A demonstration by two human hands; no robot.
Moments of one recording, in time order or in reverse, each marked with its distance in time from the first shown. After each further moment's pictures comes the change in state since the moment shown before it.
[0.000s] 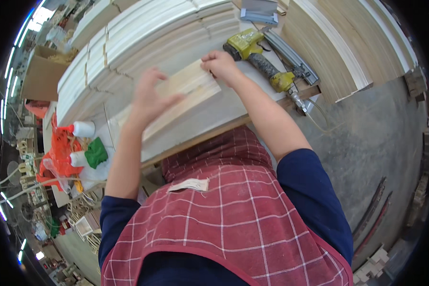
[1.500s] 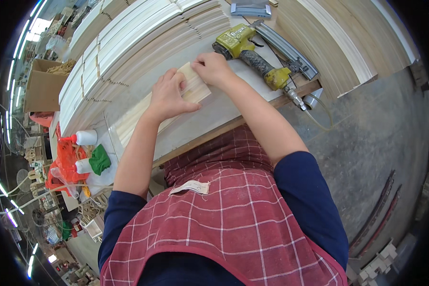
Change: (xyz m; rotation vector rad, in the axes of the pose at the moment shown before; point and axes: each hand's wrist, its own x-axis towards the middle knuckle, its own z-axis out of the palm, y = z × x) left_hand 0.030 0.023 0.045 0.122 -0.387 -0.049; right_hand -0.007 -0.001 -0.008 -0.515 0.094 -0.355
